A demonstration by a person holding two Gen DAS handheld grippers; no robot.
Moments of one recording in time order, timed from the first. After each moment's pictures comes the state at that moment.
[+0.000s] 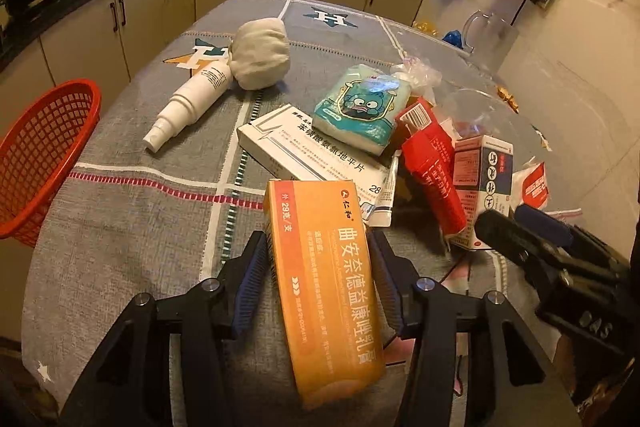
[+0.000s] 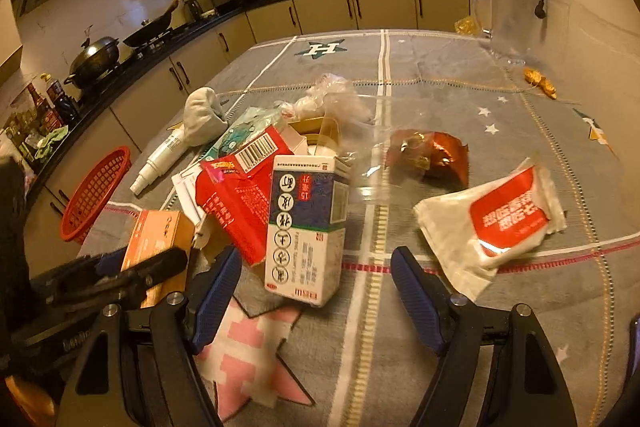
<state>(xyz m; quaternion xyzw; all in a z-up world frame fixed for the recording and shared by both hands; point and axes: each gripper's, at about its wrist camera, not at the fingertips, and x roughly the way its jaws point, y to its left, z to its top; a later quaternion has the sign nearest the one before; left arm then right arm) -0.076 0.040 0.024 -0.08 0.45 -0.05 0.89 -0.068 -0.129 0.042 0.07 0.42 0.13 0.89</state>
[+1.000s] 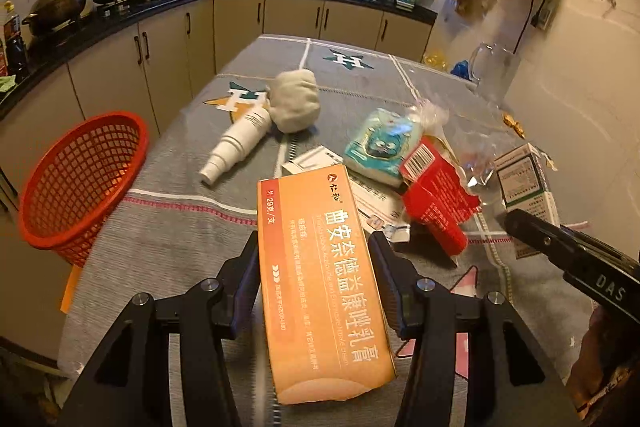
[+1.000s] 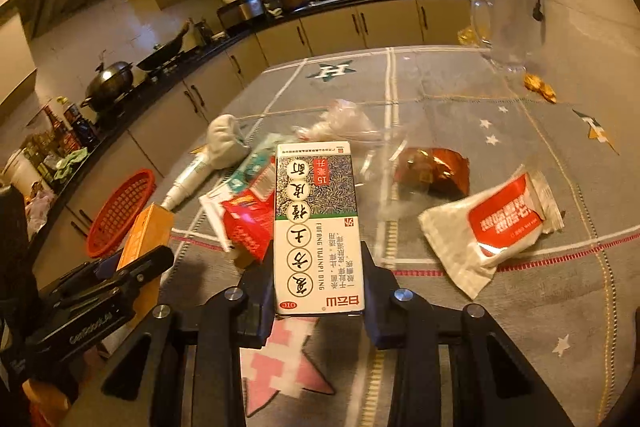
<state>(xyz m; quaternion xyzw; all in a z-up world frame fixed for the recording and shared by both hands) -0.101 0.060 0.051 -0.07 0.39 -0.01 0.92 -0.089 -0.135 0.065 0.10 0.39 0.15 0.90</state>
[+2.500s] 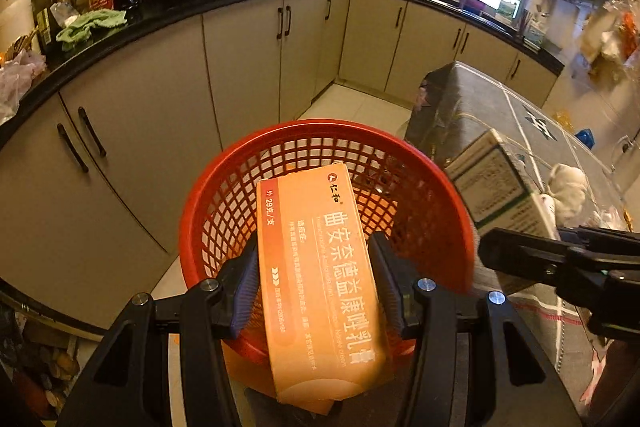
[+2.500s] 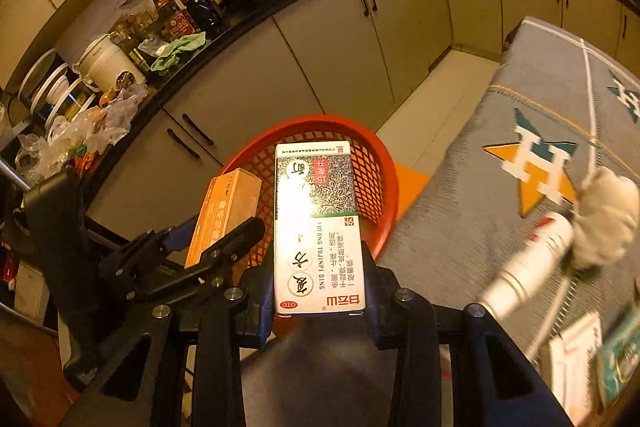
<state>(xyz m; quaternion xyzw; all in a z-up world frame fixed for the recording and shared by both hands) -0.074 0.303 0.038 -0.13 0.40 0.17 0.89 0.030 0.181 0.059 0.00 0.49 0.41 0.77</state>
